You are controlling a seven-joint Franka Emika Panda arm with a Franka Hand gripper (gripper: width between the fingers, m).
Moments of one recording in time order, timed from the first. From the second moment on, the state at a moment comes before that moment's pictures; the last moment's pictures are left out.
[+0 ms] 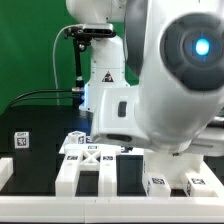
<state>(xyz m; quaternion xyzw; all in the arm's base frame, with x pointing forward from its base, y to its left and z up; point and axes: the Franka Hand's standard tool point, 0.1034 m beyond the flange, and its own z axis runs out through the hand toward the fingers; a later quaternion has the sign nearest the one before) 0.581 0.048 0.076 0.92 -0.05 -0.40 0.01</state>
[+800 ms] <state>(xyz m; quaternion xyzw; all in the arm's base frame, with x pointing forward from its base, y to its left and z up) 0.564 -0.006 0.123 0.99 -0.07 -0.11 -0.02</state>
